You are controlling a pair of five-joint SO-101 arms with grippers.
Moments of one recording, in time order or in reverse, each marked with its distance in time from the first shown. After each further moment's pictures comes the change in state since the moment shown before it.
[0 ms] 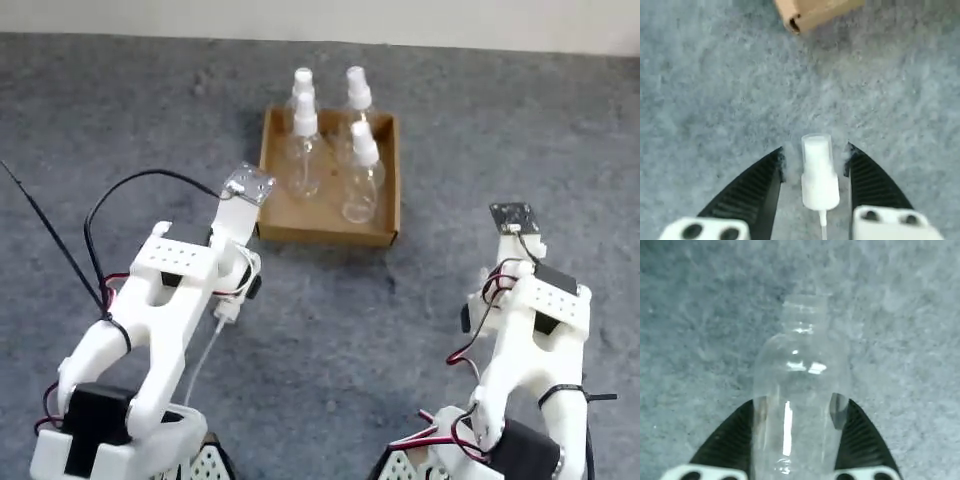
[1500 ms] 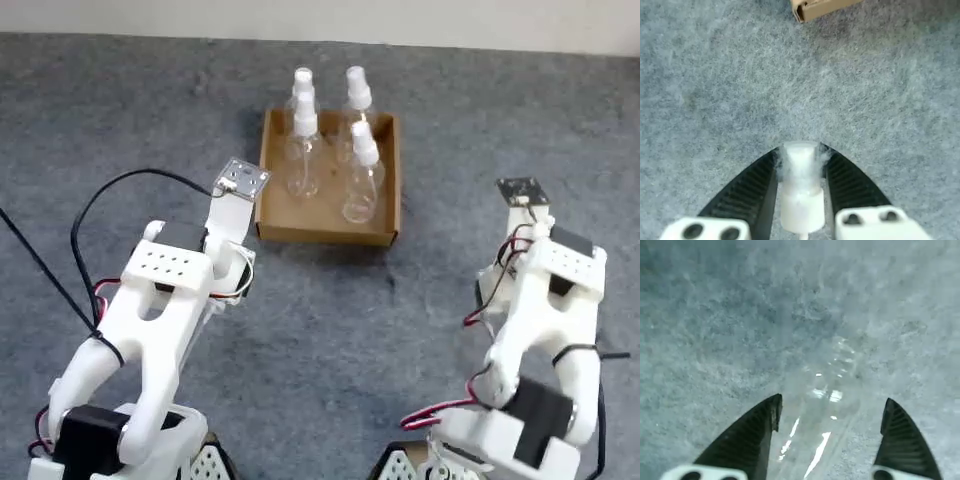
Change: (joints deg) left arm 0.5 -7.0 -1.1 8.3 5.3; right arm 0.0 14.4 -17.4 8.7 2.3
